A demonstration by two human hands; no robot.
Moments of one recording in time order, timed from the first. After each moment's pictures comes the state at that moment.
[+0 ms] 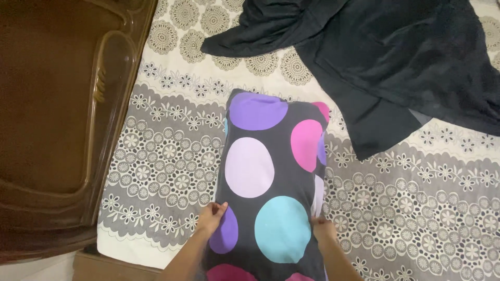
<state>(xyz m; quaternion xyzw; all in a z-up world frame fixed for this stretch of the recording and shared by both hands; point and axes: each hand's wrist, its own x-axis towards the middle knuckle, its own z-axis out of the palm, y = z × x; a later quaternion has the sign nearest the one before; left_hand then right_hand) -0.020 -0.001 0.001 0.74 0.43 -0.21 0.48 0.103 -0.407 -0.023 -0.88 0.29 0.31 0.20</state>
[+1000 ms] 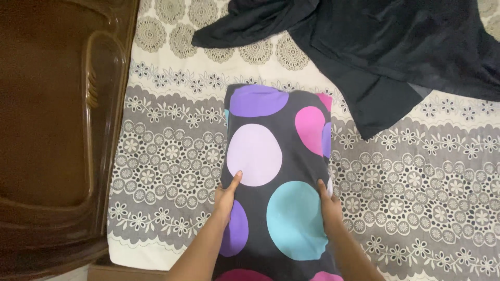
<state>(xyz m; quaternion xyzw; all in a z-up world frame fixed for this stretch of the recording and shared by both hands) 0.056 -0.002 0.072 0.55 0.53 -0.18 0.62 0.122 -0.309 0.100 -0.77 0.41 0.26 0.41</state>
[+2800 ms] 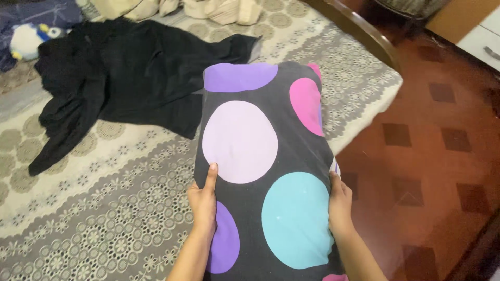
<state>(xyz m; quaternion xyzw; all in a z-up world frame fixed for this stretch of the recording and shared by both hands) -0.001 -0.397 0.367 0.64 0.17 -0.09 0.74 -0.140 -0.671 0.348 -0.58 0.44 -0.21 0.65</state>
